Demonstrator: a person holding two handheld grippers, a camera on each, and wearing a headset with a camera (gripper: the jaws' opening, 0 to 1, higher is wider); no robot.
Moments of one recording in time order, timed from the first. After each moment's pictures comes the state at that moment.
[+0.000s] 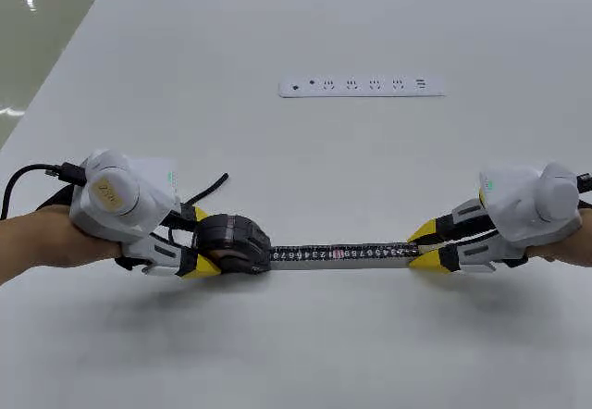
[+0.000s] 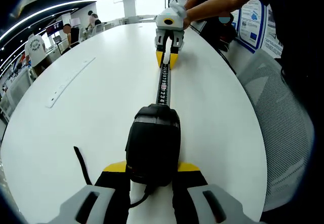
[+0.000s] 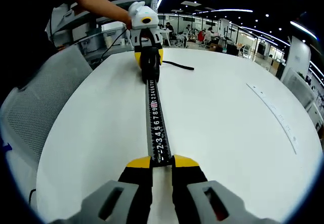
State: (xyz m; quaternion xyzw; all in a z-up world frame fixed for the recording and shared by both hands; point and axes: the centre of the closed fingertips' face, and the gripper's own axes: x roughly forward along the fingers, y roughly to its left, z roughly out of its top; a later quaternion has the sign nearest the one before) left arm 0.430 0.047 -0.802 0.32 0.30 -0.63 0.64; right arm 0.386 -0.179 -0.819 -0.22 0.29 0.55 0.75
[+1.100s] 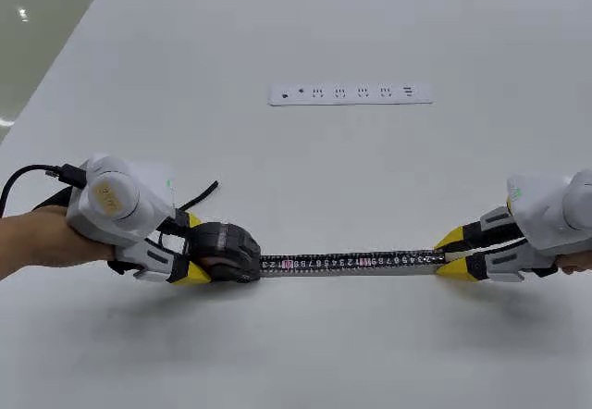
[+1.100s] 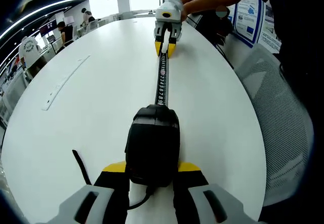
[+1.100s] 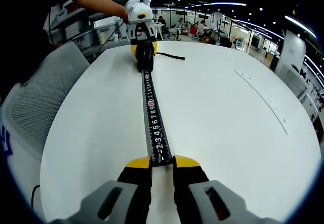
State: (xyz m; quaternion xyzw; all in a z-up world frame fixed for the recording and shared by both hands) left arm 0.429 0.044 -0.803 0.35 0.30 -0.64 0.62; right arm 0.376 -0.216 -0.819 -0.23 0.32 0.52 0.76
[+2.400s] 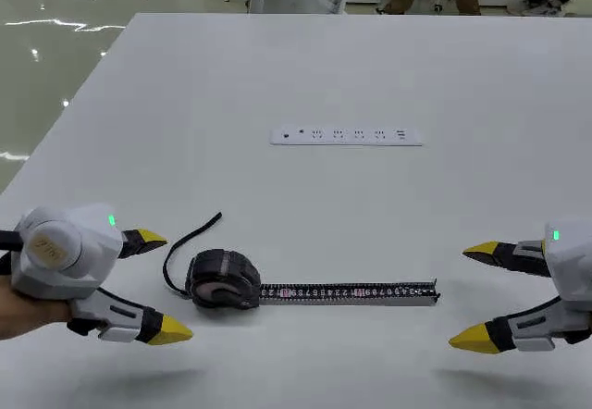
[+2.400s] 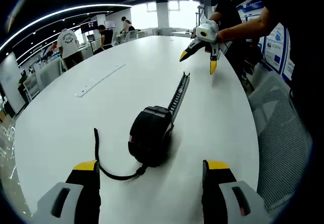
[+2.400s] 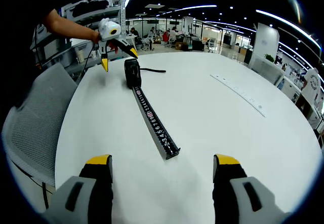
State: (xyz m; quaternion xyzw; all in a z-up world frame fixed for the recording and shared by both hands) left arm 0.410 0.084 -0.768 0.25 0.28 -0.54 0.75; right arm 0.345 -0.234 -0.778 -0.17 0.30 0.43 0.83
